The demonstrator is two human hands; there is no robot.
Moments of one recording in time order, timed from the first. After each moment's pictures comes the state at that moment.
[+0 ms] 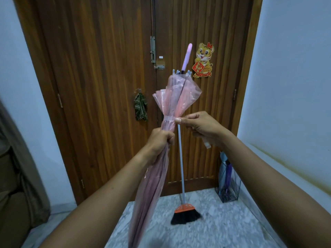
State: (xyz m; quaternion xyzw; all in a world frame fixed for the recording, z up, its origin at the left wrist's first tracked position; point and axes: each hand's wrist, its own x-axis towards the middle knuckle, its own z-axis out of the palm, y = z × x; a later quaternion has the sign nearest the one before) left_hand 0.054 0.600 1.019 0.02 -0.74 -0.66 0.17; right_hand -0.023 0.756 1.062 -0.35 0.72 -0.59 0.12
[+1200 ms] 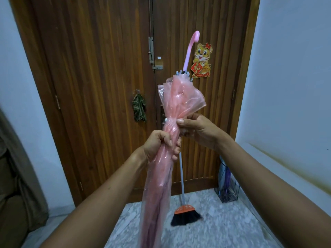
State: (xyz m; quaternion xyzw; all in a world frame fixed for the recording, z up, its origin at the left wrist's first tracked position) left_hand 0.063 0.586 1.022 -0.12 -0.60 -0.78 -0.12; right_hand -0.023 0.752 1.053 -0.42 0.59 -0.65 0.21
